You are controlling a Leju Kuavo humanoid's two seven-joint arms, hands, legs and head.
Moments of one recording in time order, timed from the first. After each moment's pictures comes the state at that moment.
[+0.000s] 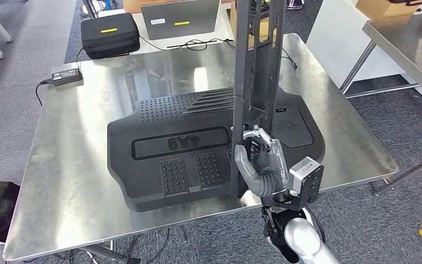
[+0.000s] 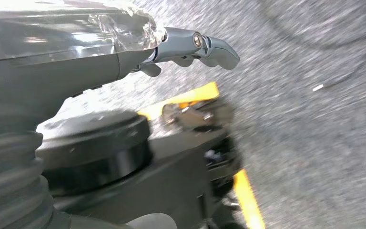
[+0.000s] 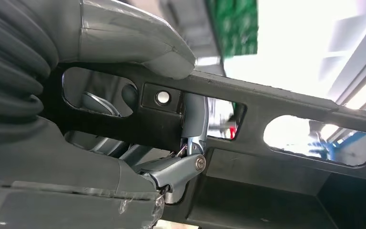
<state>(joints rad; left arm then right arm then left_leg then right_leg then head) -0.12 0.00 -1.16 -0.32 1.18 0.47 -0.31 -0.25 -0.17 0.61 -1.61 -0.08 -0.35 -0.28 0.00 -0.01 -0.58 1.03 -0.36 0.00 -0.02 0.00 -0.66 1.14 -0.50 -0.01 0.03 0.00</state>
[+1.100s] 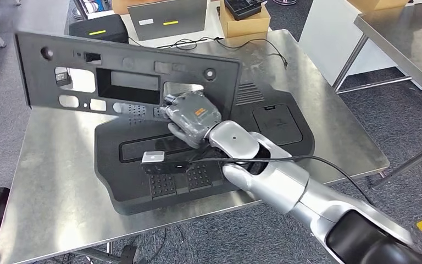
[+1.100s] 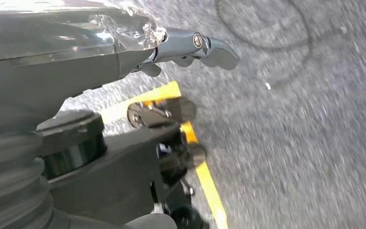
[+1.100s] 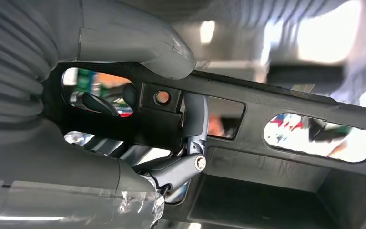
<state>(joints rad) -0.16 0.01 -1.08 -0.36 1.11 0.48 -0.35 -0.93 -0.06 1.00 -1.11 1.02 0.04 0.11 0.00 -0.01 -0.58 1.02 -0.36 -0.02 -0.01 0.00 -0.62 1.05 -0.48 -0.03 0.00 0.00</state>
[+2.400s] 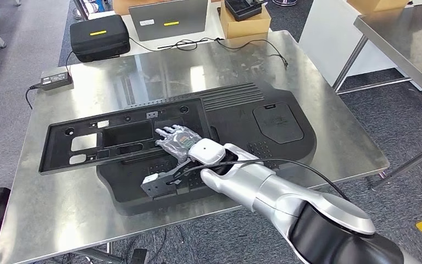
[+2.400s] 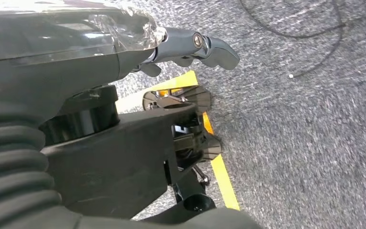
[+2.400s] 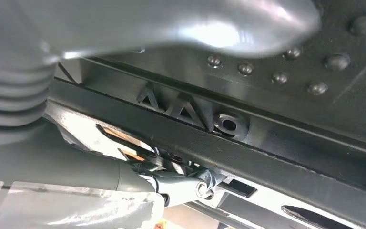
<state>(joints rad) -0.16 -0.08 -1.06 -0.28 1.09 0.51 -0.30 -1.00 0.14 1.20 -0.54 0.87 0.11 0.01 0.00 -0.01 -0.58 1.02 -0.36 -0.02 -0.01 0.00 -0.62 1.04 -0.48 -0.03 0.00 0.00</state>
